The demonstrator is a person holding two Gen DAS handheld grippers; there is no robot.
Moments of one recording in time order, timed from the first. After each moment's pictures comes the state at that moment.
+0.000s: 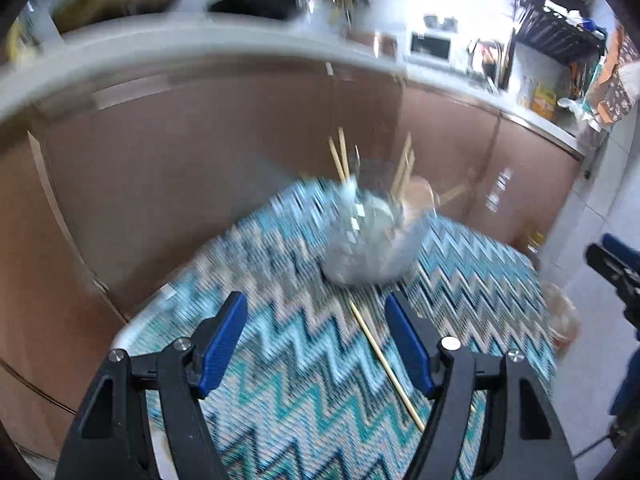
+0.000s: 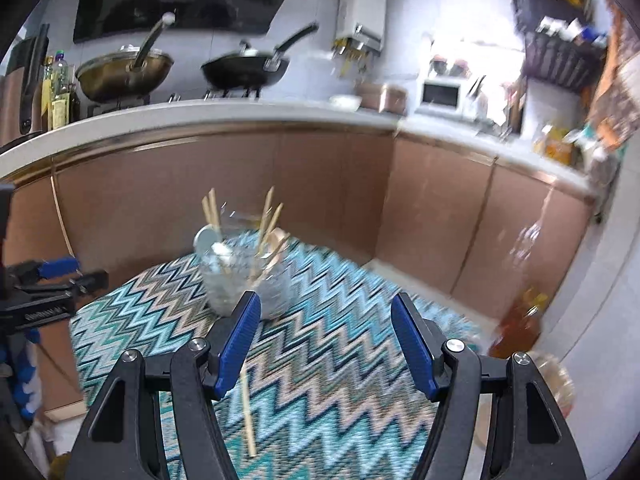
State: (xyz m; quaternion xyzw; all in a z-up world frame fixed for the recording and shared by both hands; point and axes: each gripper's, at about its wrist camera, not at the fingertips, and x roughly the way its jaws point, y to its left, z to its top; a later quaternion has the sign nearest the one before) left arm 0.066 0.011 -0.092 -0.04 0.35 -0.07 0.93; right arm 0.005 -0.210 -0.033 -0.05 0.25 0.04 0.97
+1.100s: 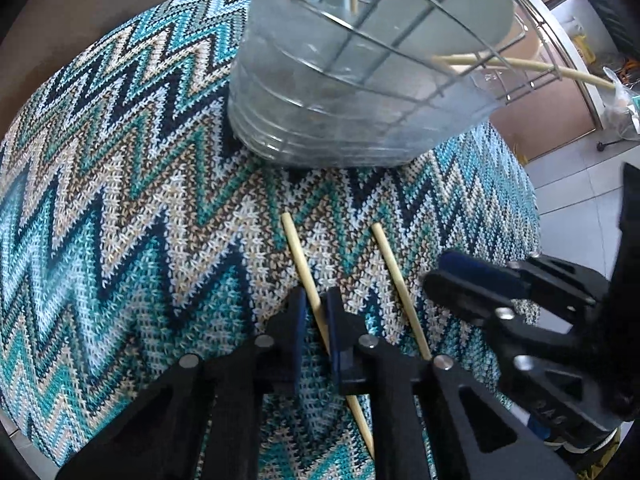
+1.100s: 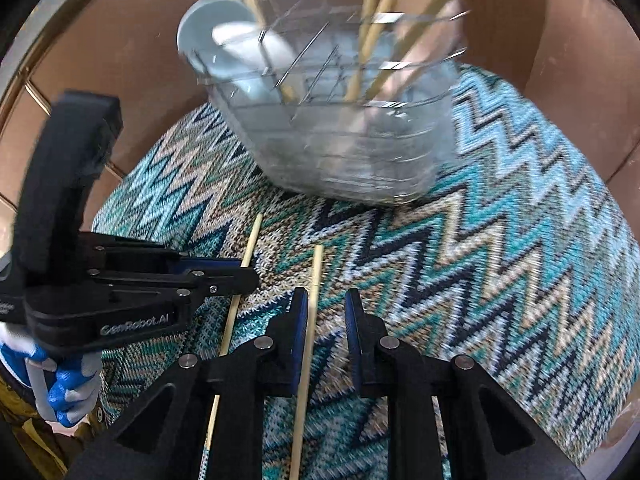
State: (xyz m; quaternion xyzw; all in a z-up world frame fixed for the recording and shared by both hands) left arm 0.222 -0.064 -0.240 -0.13 0.62 -0.16 0.76; right arm 0.190 -0.141 -0.185 -0.05 0.55 0.24 0.80
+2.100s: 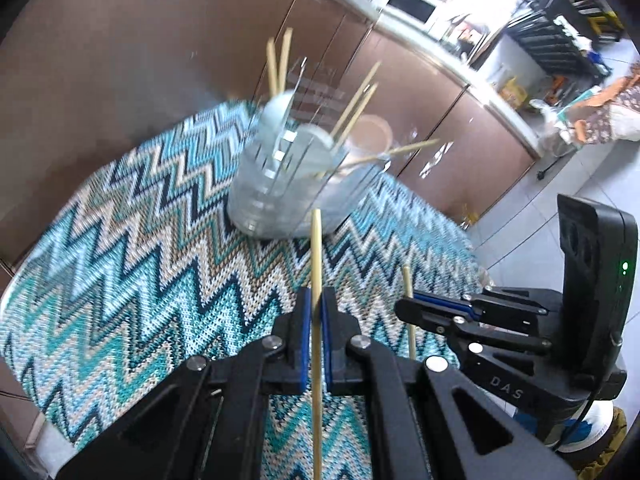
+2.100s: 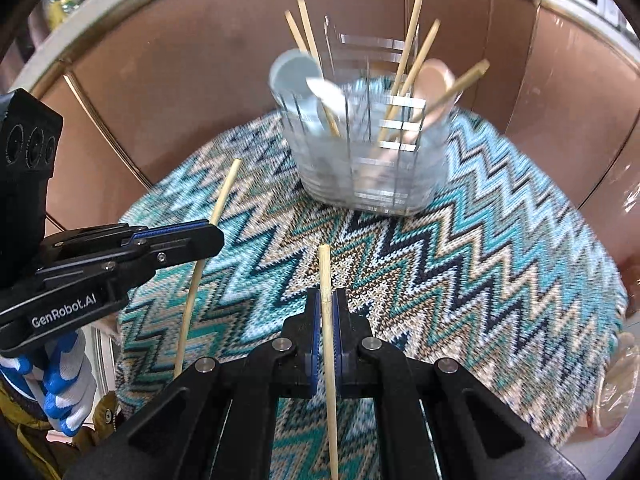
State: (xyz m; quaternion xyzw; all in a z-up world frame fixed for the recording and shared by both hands) left arm 0.115 -0.011 -0.129 -0.14 0.43 -0.19 0.87; right arm 0.116 -0.148 -0.123 -0.06 0.48 0.22 0.85
